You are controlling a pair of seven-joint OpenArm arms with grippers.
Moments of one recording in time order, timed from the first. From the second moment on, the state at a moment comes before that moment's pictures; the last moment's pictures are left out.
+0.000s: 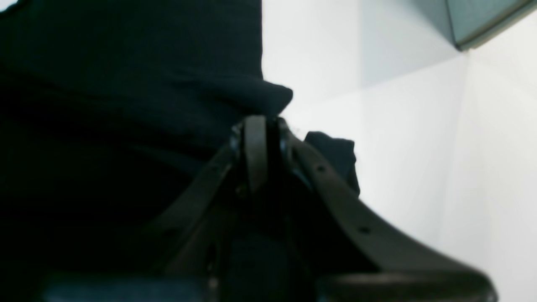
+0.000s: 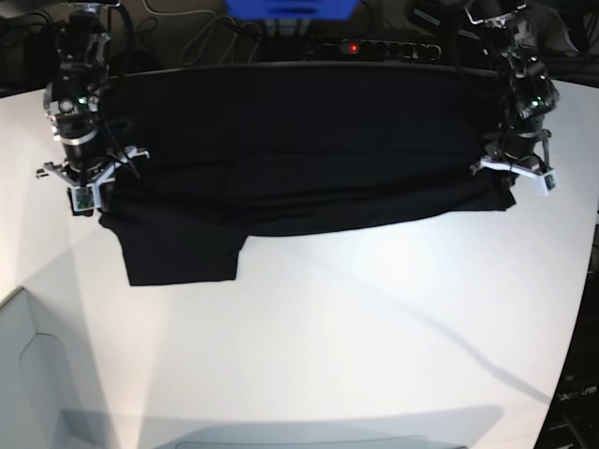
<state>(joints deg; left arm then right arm) 16.3 -12.7 -31.7 91.1 -29.1 -9.5 33.8 -20.8 12.0 16.8 101.6 -0.2 16.6 -23.3</state>
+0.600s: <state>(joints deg) 16.7 -10.7 -40.3 97.4 -28.5 -9.2 34.6 -23.1 10.4 17.0 106.8 -0.2 16.5 -23.2</state>
